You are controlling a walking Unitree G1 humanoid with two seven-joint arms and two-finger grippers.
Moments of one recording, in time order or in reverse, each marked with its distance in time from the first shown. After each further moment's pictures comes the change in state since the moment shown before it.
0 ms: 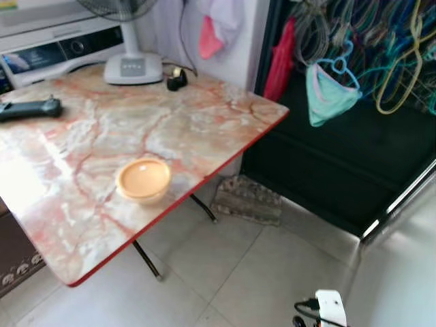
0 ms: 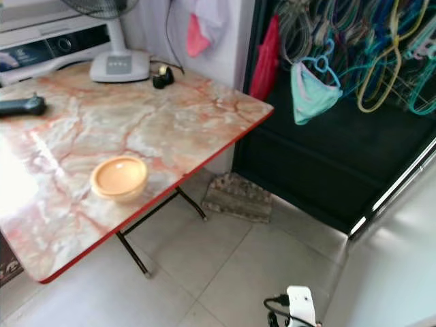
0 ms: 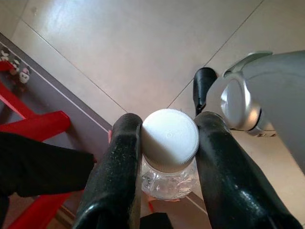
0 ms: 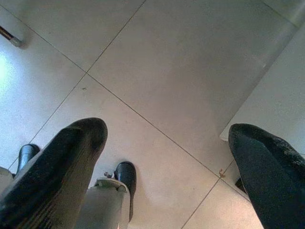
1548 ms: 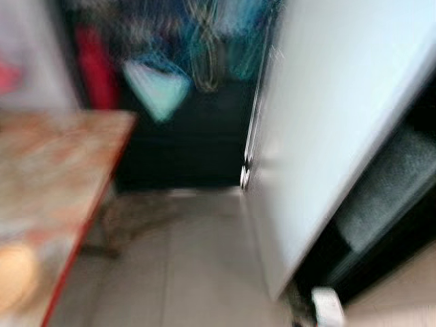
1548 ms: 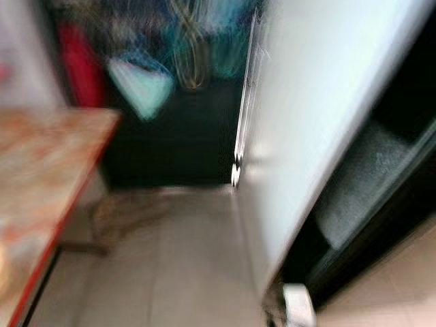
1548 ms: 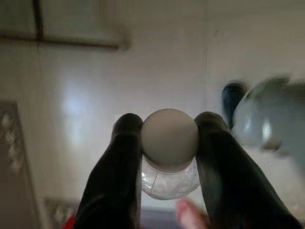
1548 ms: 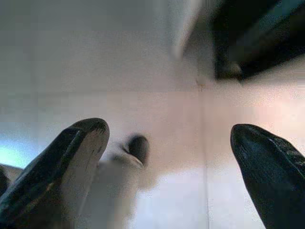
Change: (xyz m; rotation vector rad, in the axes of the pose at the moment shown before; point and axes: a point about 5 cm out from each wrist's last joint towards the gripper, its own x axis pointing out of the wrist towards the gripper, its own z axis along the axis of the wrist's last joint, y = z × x) left arm 0.001 -0.004 0.003 0.005 0.003 -0.008; right arm -0.003 -0.008 -0.012 -0.013 0.062 -0.010
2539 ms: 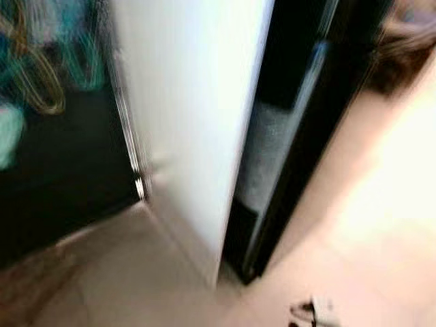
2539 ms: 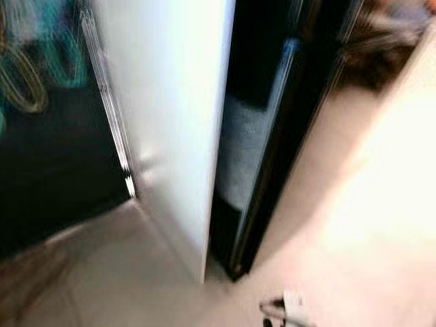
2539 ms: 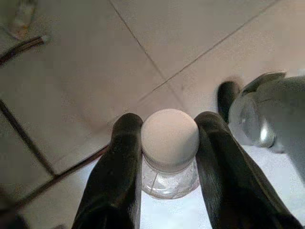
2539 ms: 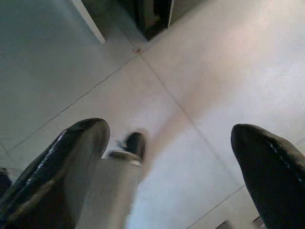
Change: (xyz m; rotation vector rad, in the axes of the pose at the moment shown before) left arm -0.002 0.011 -0.013 0.009 0.035 0.015; right arm 0.004 0.017 0.007 0.002 -0.022 0.039
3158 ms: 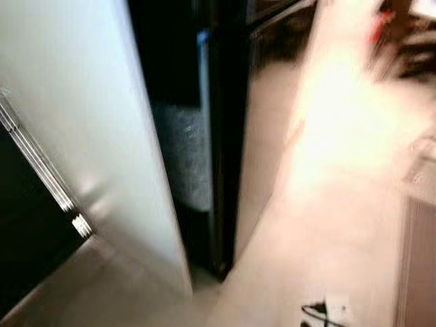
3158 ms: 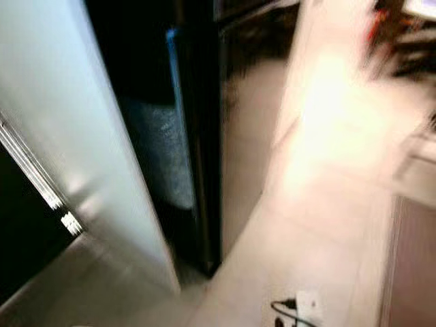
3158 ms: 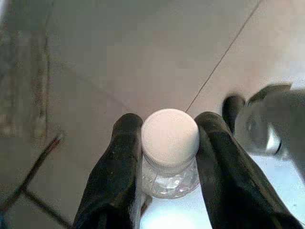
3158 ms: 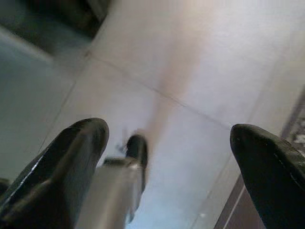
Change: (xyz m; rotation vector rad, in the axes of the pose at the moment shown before) left arm 0.001 -0.011 0.015 0.008 -0.060 -0.059; right arm -0.003 -0.015 0.001 0.066 -0.019 -0.073
